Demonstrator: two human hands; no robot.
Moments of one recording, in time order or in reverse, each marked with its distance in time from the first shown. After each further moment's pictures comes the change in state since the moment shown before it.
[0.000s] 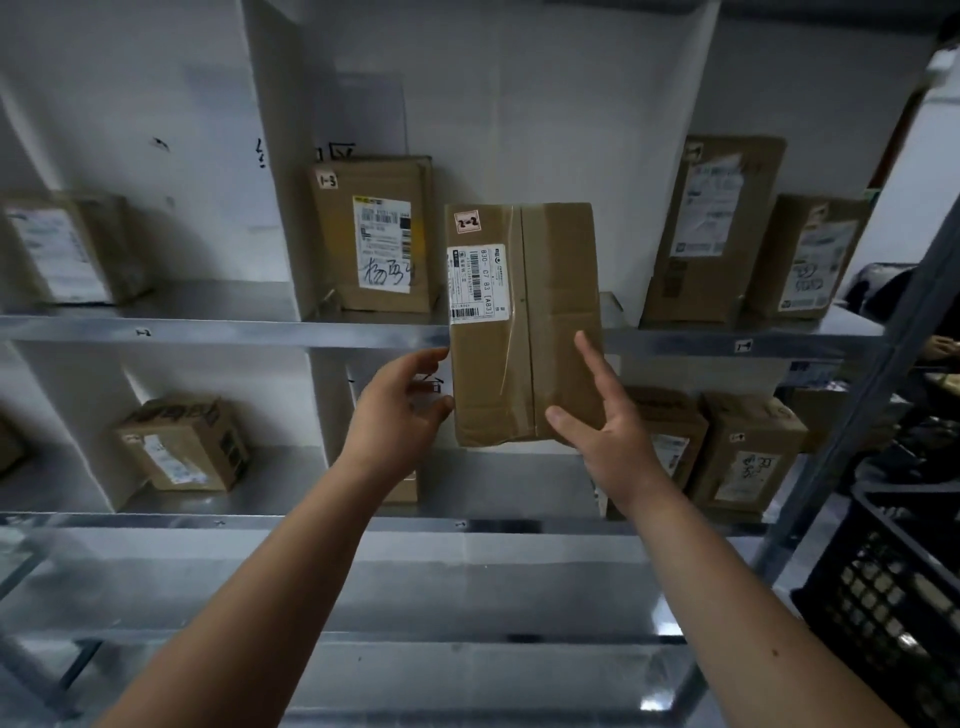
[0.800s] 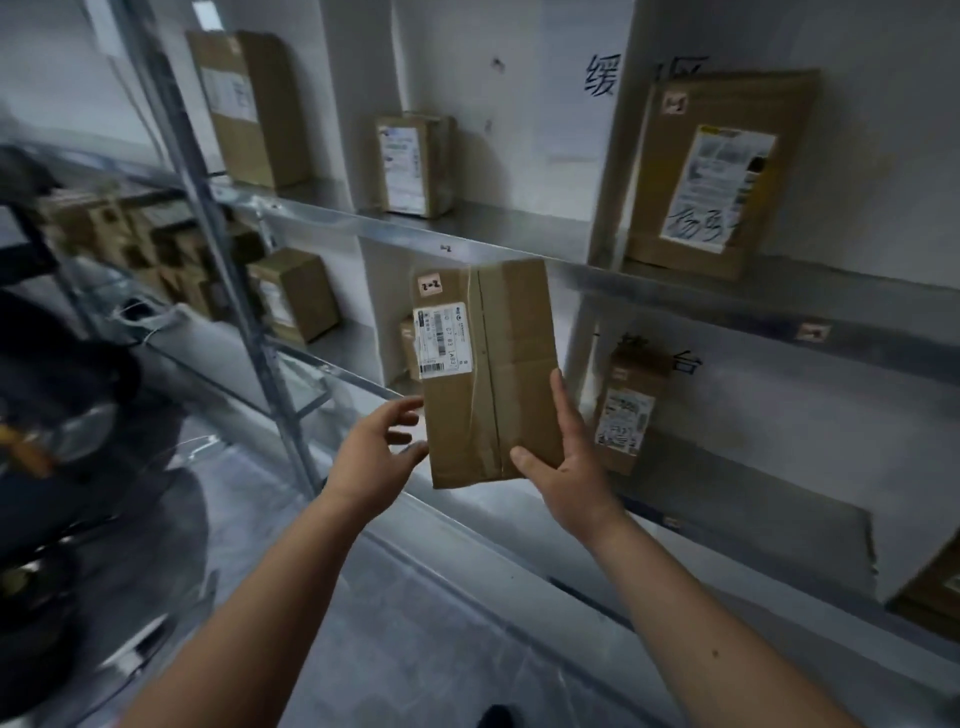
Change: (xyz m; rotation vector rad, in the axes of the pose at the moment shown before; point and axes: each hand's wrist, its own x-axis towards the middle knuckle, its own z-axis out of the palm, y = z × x) left_hand -0.142 -0.157 -0.196 0.218 0.252 -0.494; right_hand -0.023 0.040 0.277 0.069 -0.589 0.012
